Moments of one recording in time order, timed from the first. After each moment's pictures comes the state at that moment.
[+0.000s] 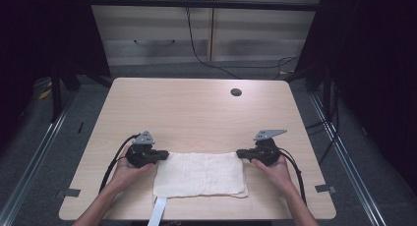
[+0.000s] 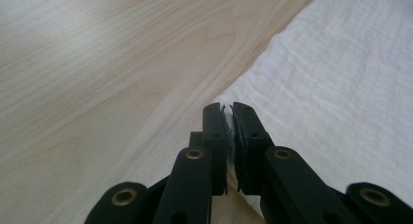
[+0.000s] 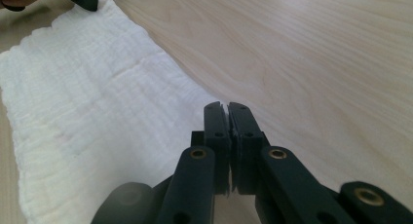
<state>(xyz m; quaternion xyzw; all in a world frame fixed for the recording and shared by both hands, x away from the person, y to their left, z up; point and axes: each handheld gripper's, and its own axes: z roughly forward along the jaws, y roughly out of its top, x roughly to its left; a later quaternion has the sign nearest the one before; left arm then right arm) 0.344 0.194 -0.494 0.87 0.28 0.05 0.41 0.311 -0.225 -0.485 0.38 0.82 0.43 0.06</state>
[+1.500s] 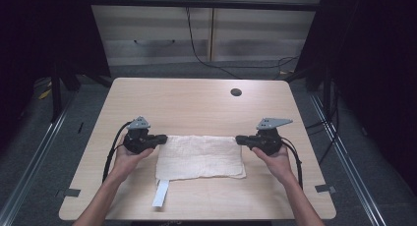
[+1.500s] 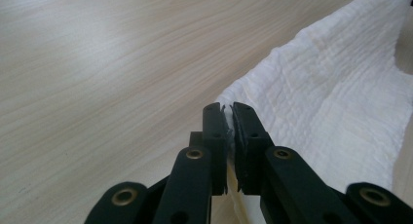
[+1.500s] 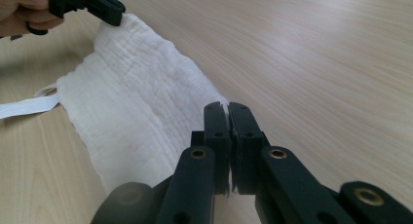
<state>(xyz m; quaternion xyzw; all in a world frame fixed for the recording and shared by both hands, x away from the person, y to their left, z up) 0.367 0.194 -0.468 0.83 0.32 0.08 0.45 0.320 -0.224 -0.448 0.34 0.80 0.47 0.11</state>
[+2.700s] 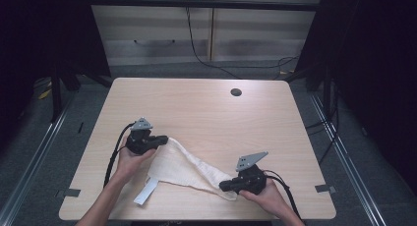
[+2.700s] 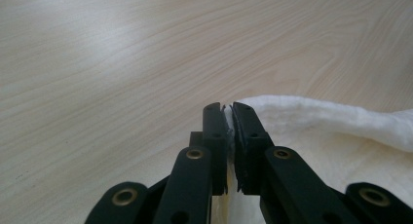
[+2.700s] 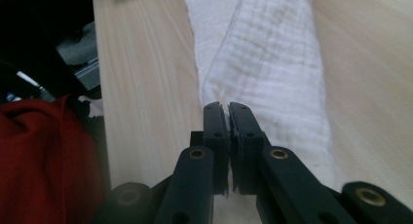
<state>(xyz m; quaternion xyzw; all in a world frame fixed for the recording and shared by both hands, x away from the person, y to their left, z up) 0.366 0.187 -0.474 0.82 0.35 0.09 0.44 0.245 -0.170 -0.491 0.26 0.87 0.42 -0.04</state>
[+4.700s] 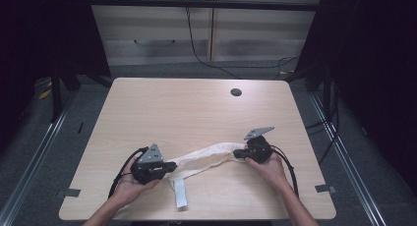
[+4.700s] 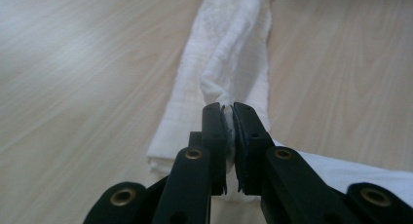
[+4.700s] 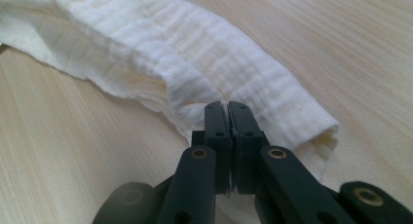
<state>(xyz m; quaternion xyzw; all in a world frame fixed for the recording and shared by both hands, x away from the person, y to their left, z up) 0.283 0.162 -0.478 0.88 0.21 0.08 0.41 0.327 -0.210 -0.498 0.38 0.85 0.36 0.07</state>
